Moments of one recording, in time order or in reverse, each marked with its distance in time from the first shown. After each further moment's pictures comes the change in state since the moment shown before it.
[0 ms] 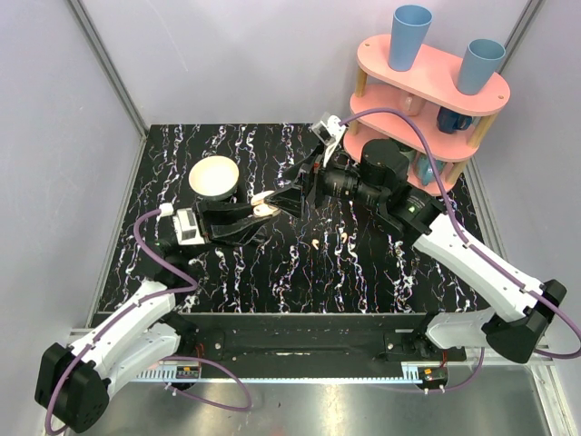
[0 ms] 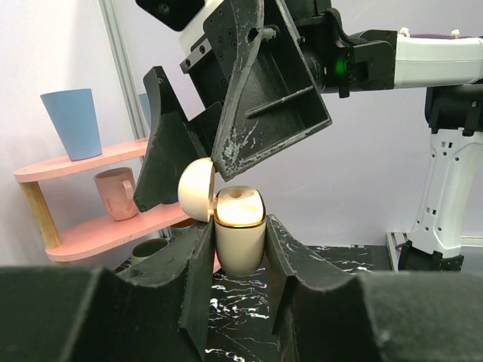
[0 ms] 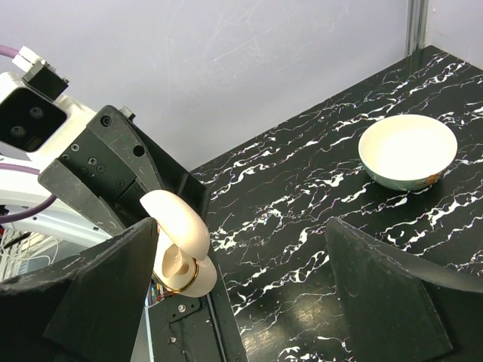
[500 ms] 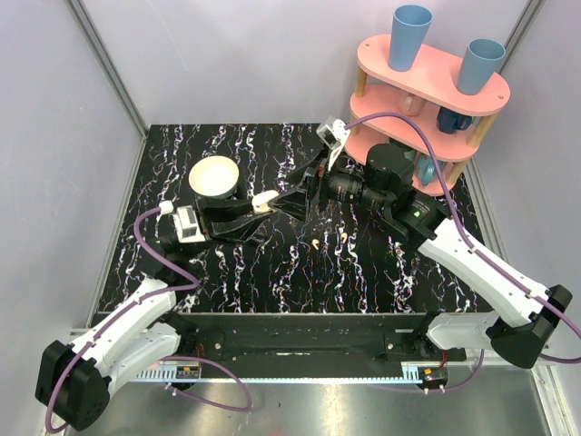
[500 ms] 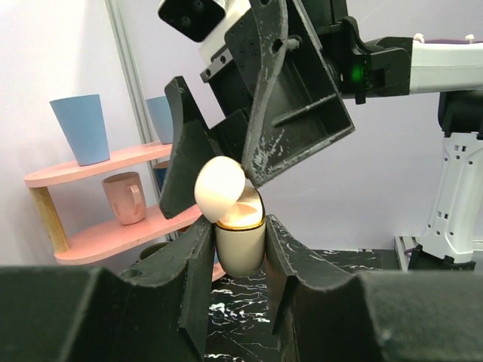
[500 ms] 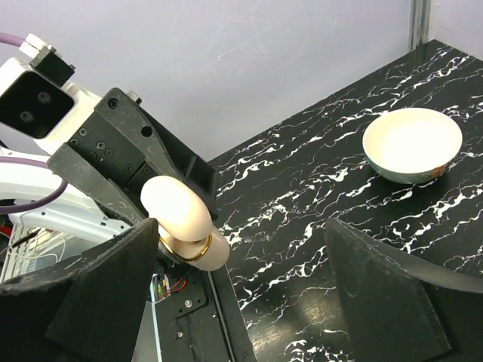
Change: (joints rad) left arm -0.001 0.018 0.018 0.005 -0.021 0.017; right arm 0.000 -0.039 -0.043 -0.001 0.000 0.021
